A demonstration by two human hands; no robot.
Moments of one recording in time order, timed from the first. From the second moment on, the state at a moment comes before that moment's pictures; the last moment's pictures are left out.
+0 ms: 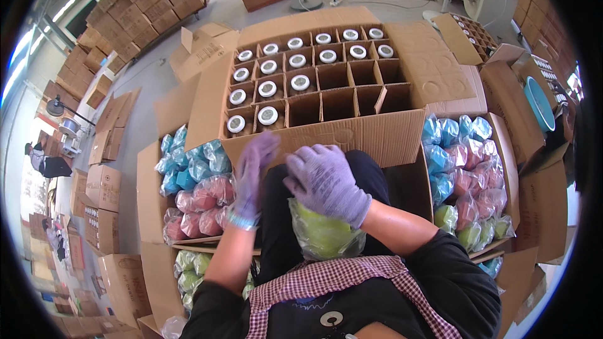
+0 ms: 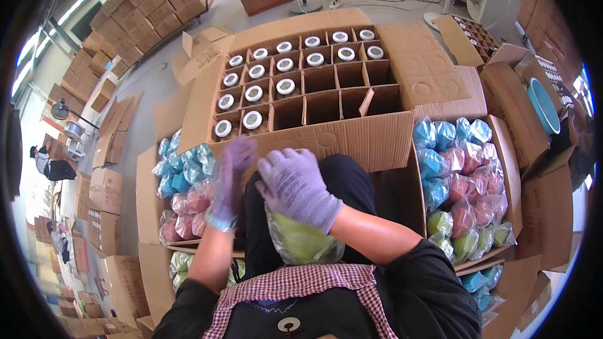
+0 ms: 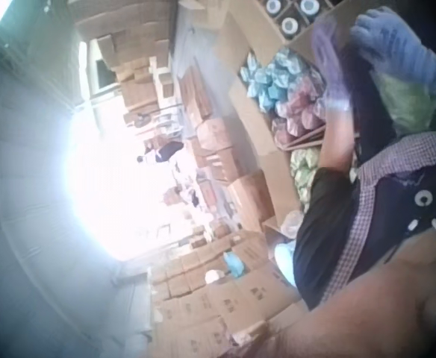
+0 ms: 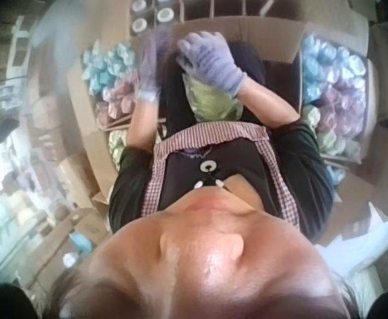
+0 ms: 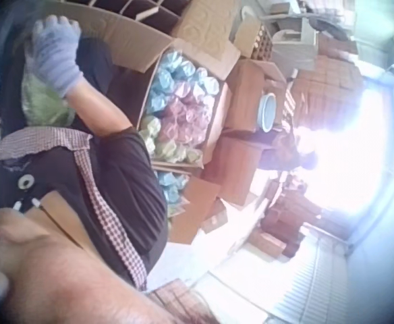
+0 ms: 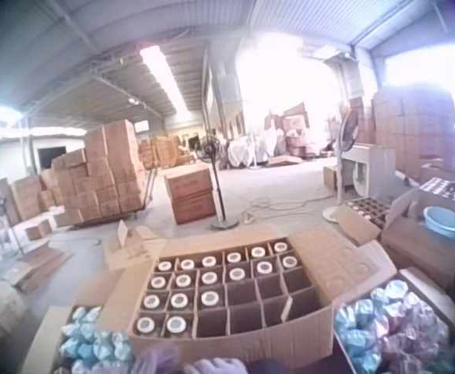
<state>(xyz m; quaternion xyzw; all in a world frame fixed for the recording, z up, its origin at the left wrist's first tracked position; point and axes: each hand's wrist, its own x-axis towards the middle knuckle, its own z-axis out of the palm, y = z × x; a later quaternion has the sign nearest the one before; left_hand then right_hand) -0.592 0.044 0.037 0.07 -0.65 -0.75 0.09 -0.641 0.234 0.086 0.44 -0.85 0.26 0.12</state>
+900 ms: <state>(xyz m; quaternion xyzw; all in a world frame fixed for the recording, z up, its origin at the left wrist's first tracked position) -0.561 0.107 0.042 0.05 -0.80 -0.59 0.06 -0.734 0.298 -0.011 0.33 -0.72 0.55 -0.26</state>
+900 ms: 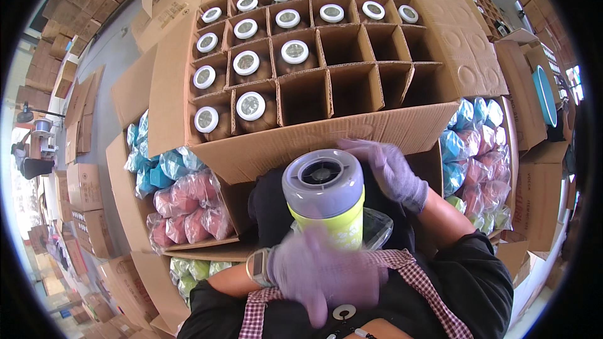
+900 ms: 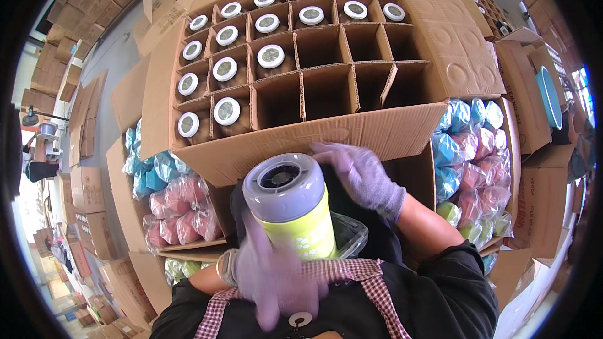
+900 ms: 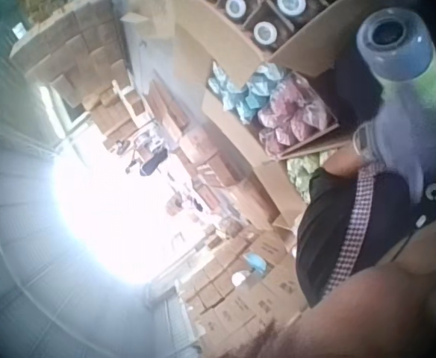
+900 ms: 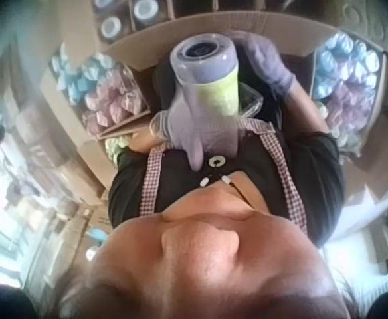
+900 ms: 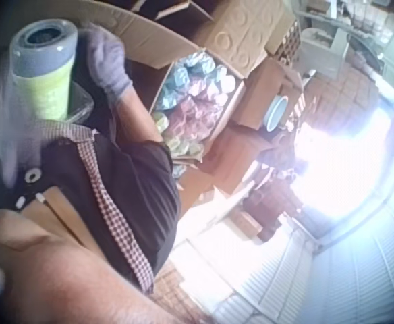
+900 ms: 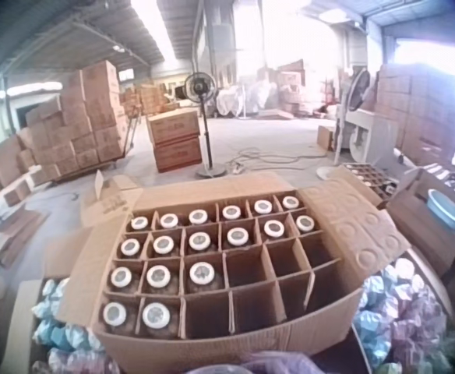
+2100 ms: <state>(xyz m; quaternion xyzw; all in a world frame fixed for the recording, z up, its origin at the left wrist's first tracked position) -0.682 0.033 0.050 0.05 -0.51 -0.82 0.25 -0.780 0.190 0.091 0.49 -0.70 0.52 0.05</state>
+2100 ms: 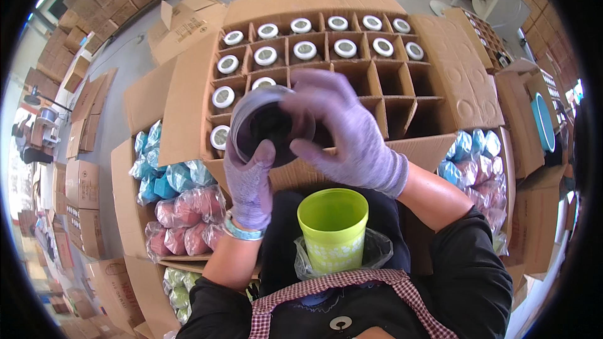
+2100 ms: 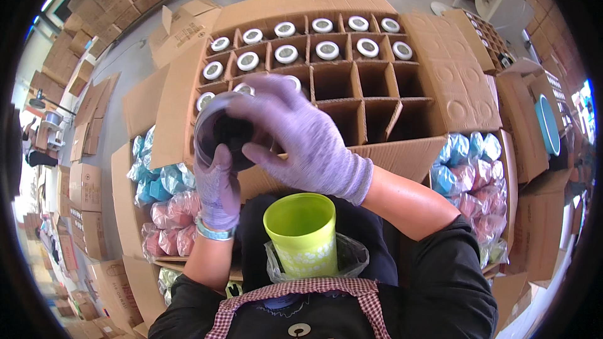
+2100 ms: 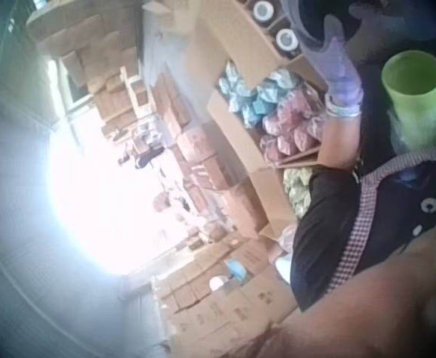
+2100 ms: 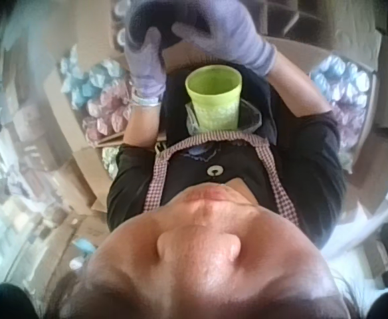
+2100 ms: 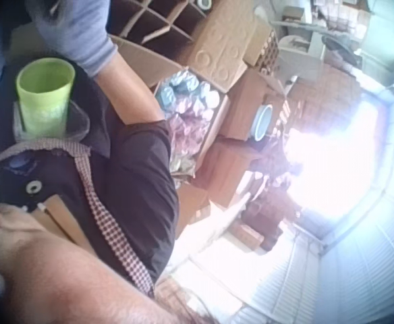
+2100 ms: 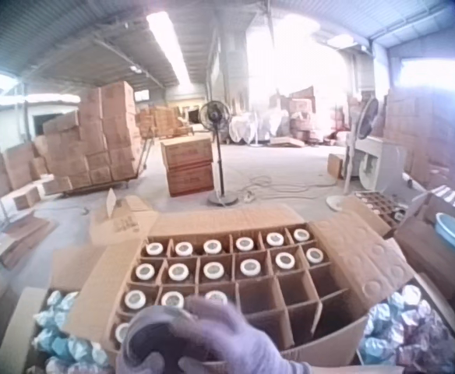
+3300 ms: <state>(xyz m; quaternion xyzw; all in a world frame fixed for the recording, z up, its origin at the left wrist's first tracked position) -0.690 0.016 0.008 -0.12 -0.25 -0.94 0.18 -0.791 0.233 0.215 0.48 -0.75 0.37 0.29</state>
